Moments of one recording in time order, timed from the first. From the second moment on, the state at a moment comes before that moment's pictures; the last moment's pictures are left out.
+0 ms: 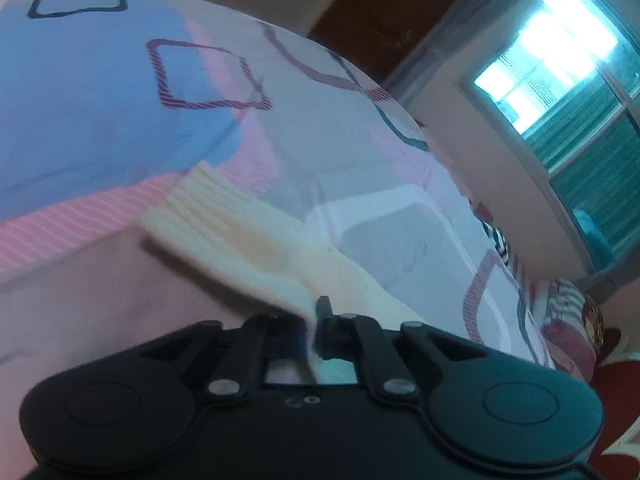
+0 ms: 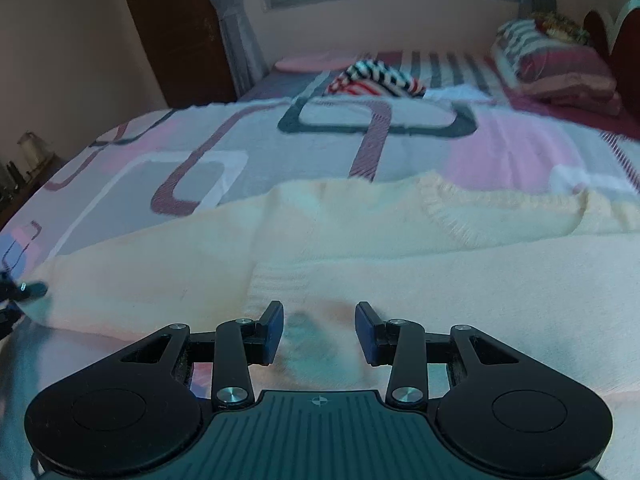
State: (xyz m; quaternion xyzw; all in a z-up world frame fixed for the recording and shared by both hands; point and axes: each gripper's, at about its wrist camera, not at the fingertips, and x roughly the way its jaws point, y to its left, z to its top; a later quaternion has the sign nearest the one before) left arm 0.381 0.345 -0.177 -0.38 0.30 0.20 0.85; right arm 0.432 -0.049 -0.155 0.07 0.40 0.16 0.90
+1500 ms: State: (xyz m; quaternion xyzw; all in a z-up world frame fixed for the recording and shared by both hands) left arm 0.386 0.088 -0.110 -0.03 0.35 -0.08 0.93; right arm 0.358 -0.144 -0.134 0.07 0.36 0.14 0.92
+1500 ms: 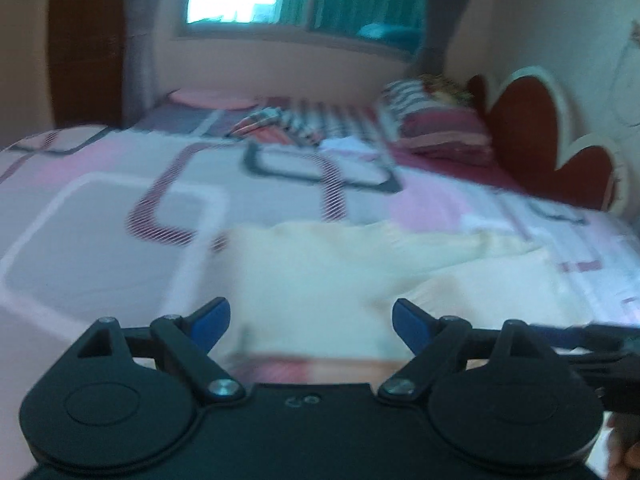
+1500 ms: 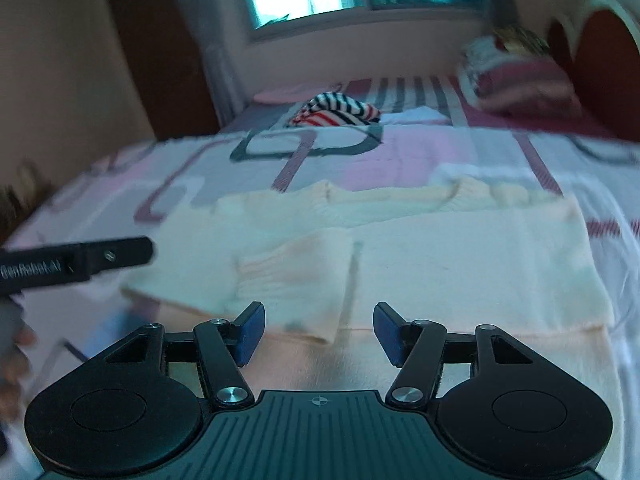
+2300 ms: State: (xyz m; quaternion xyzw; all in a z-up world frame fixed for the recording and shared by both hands) left arm 0.389 0.094 -0.161 0.00 0.40 -0.06 0.92; right arm 0.363 -0.101 -0.161 -0.07 0.36 0.17 0.91
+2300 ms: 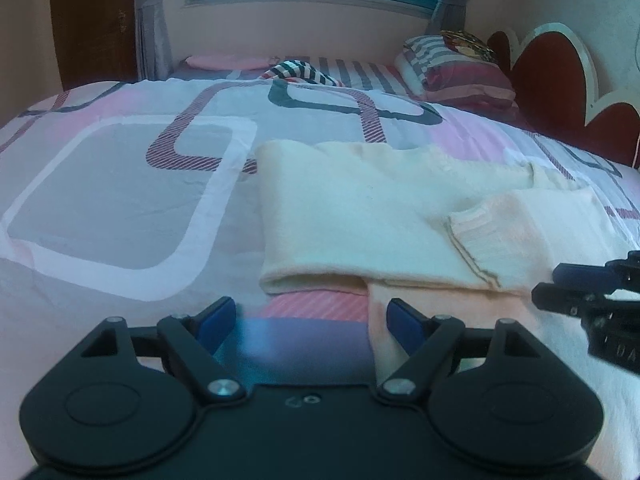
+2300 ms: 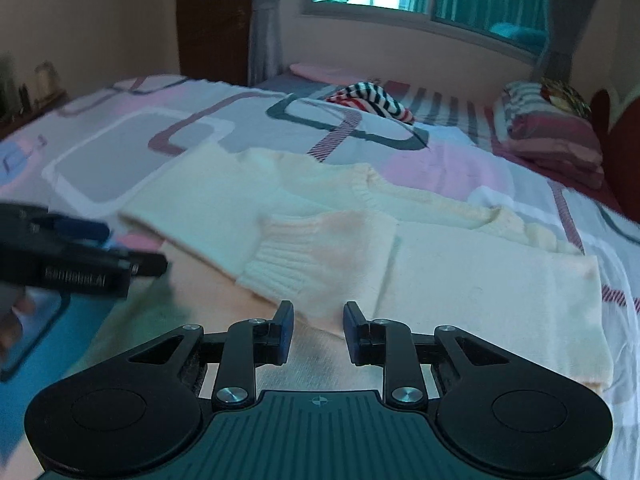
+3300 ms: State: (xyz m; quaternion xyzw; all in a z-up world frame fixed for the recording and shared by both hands) left arm 0.391 0.091 -0.159 0.00 0.39 -0.04 0.92; right arm 0.388 -0.122 -0.150 0.01 0.33 0.15 0.93
